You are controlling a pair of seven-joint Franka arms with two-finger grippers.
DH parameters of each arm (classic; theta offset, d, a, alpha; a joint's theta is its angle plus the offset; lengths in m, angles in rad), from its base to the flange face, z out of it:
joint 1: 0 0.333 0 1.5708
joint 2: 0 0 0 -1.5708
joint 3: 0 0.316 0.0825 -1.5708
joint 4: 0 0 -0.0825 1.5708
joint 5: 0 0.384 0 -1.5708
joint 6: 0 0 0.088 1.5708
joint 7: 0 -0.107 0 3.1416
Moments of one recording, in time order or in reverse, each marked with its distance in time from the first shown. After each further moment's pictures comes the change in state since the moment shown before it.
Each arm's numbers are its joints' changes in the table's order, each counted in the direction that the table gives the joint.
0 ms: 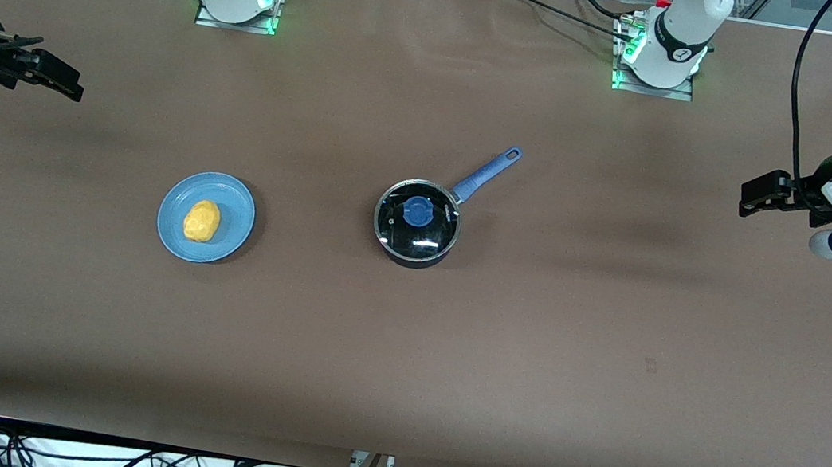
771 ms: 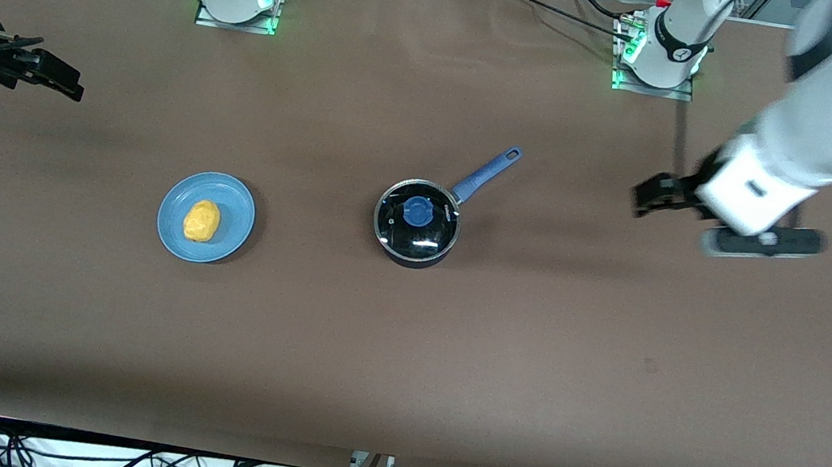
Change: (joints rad) left arm -0.100 -0.082 -0.166 0.038 -0.070 -0.214 0.447; right arm 0.000 0.000 0.000 0.001 0.000 0.001 0.000
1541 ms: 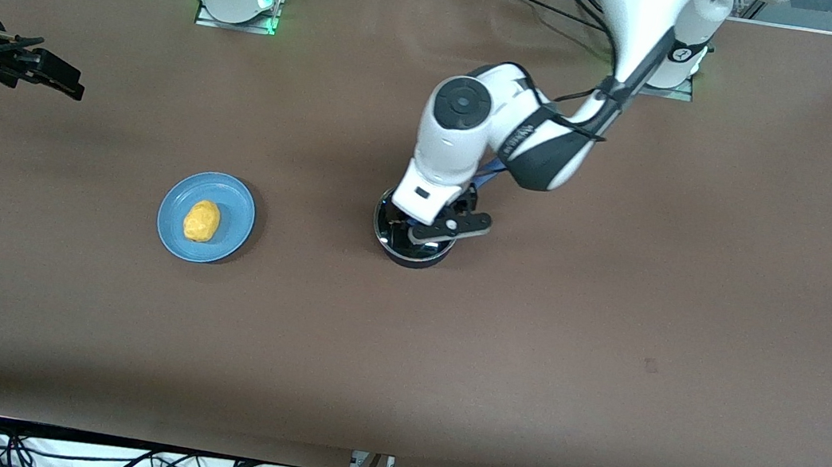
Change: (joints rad) left arm -0.423 -0.448 -0.023 -0.097 0.194 -0.448 0.626; right arm -0.001 0.000 0.000 0.001 0.000 0.008 0.000
